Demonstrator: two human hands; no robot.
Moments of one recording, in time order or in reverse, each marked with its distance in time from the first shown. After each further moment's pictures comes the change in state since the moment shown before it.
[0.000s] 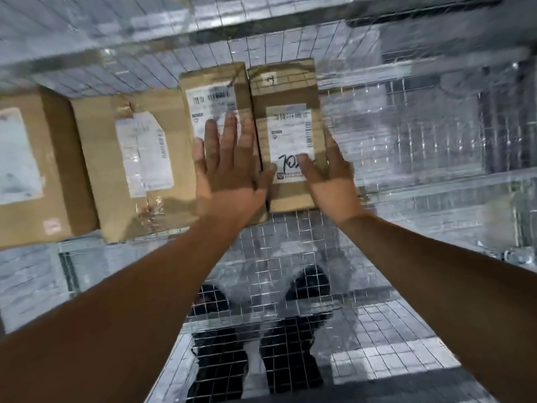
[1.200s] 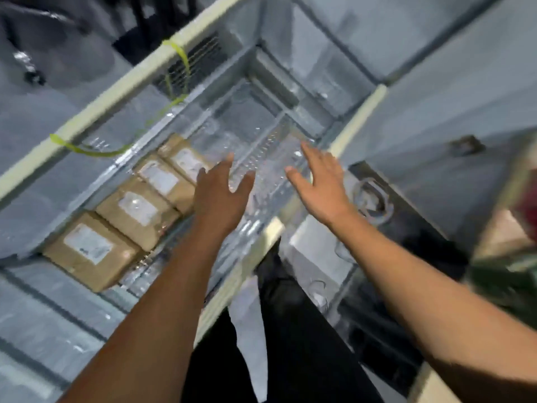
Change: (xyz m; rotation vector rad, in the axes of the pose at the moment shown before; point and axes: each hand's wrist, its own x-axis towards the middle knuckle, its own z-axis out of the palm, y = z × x) left_hand -0.188 0.118 -0.486 -0.571 -0.609 0.288; right_hand -0.494 -0.300 -0.214 -0.241 0.513 0.319
